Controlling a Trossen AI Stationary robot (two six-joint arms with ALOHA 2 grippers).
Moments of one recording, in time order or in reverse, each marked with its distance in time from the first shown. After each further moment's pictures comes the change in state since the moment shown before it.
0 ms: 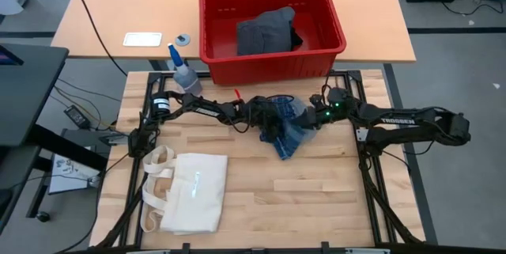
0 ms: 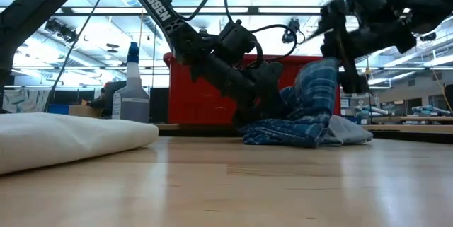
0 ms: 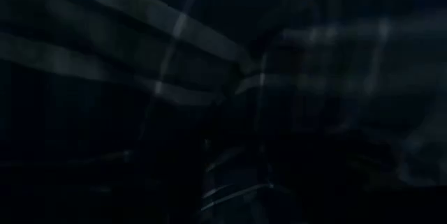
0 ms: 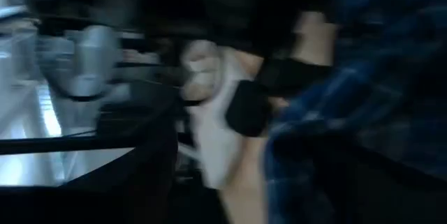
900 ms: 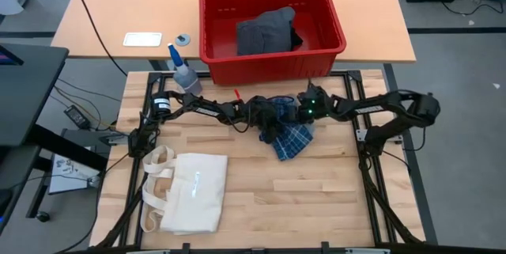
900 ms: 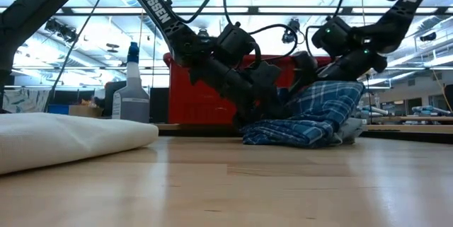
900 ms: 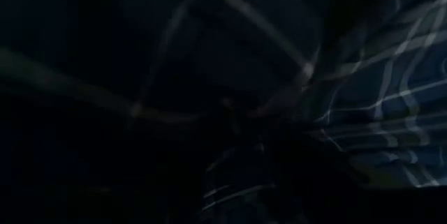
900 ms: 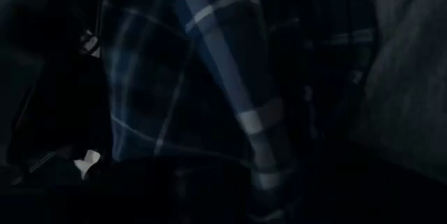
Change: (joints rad) left arm 0.003 0.004 -0.004 0.018 0.043 0.090; right arm -0.026 0.427 0.115 0.078 0.199 -0.164
